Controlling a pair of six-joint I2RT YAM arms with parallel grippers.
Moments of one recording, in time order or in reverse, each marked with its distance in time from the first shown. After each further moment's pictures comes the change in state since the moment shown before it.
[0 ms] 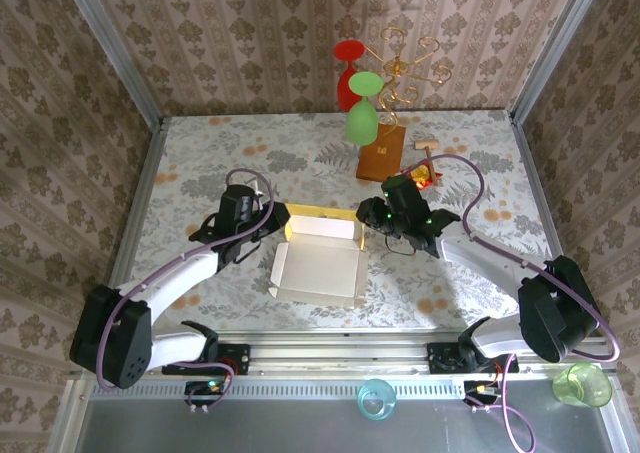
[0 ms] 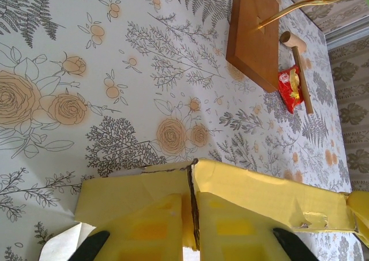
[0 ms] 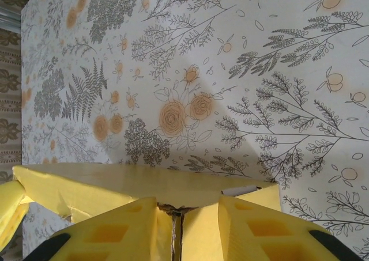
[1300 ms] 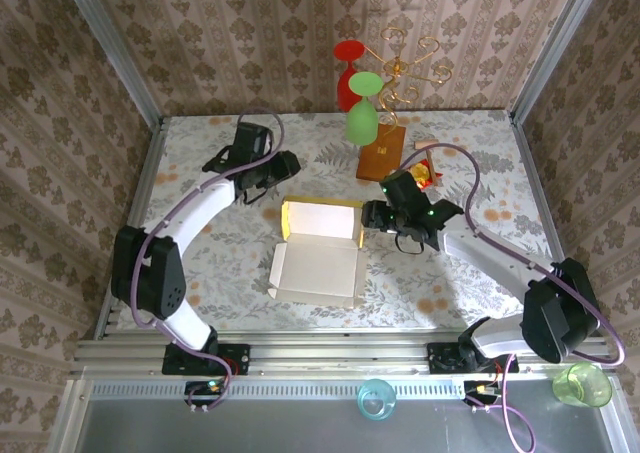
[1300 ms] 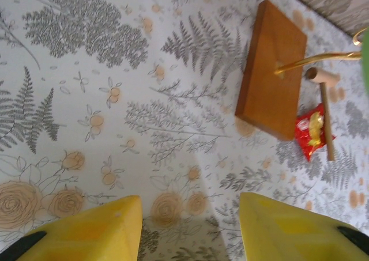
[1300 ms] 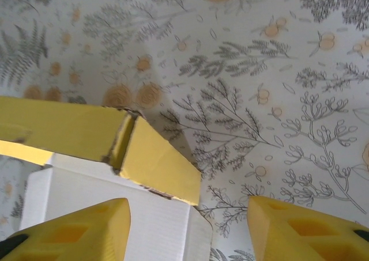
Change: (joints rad) left arm 0.065 0.401 0.660 -0.425 -0.019 0.090; right arm 0.015 0.002 0.107 -0.268 0.106 -0.272
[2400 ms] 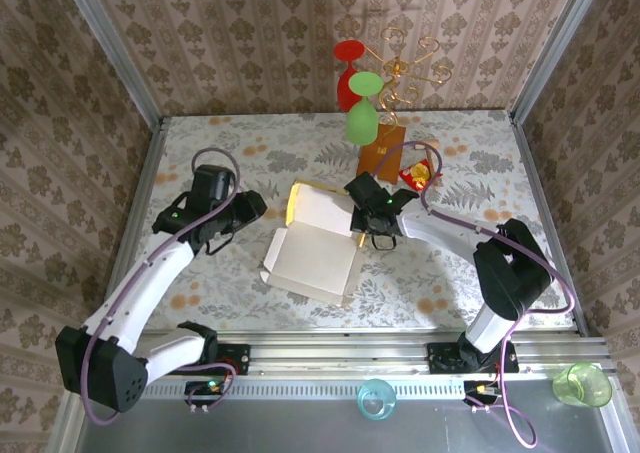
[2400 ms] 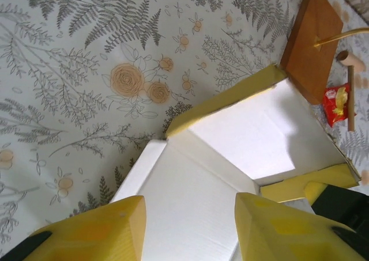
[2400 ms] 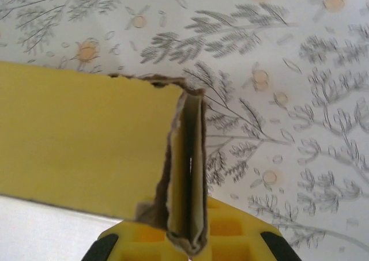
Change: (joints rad) left arm 0.031 -0.544 -0.332 -0.270 -0.077 -0.100; right arm 0.063 0.291 0.187 -0.122 0.149 0.206
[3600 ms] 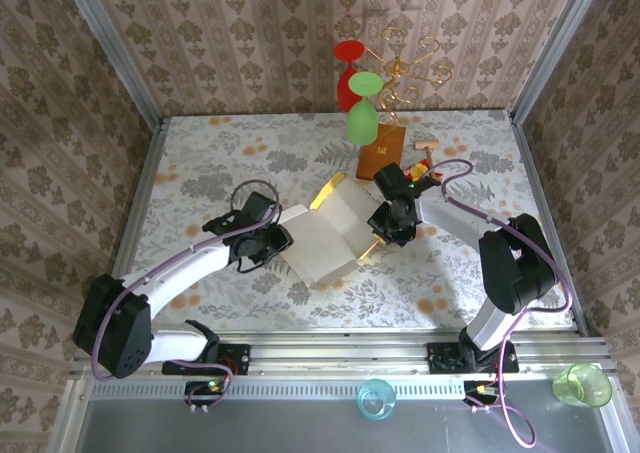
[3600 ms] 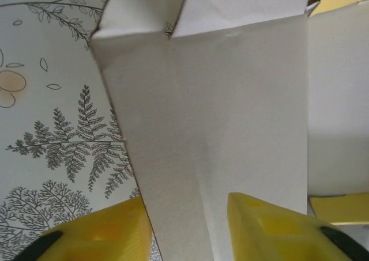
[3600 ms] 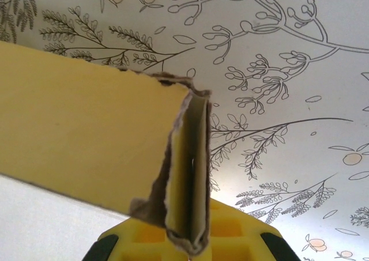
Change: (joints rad) left arm -0.245 0.205 -0.181 0.143 -0.064 -0.311; right arm -0.167 0.008 -0.012 -0.178 -0.354 0.364
